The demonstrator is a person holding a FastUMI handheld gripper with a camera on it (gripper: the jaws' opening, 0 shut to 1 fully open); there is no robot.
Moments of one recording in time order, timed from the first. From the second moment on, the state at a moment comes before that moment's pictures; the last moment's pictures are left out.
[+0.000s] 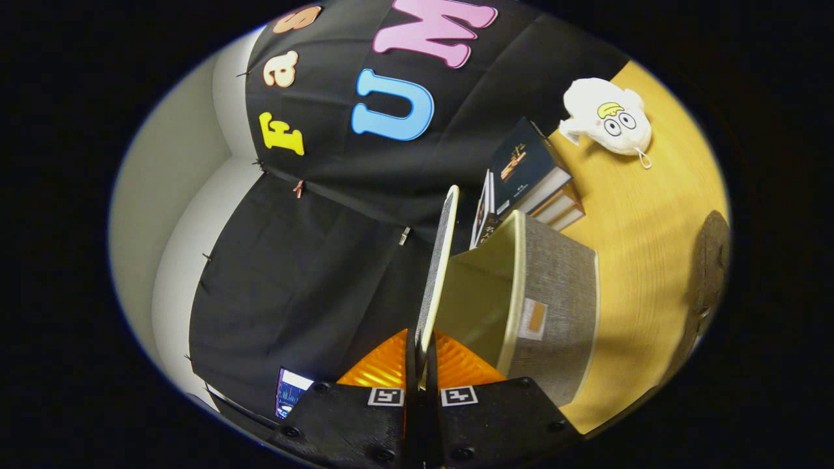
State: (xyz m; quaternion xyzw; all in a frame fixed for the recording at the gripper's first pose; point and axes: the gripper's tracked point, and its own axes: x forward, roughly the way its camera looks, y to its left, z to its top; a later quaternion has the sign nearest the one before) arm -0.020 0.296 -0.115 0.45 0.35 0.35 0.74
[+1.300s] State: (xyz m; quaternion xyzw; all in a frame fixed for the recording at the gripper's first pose) arm -0.045 0.623 -0.146 0.29 0.40 0.34 0.80
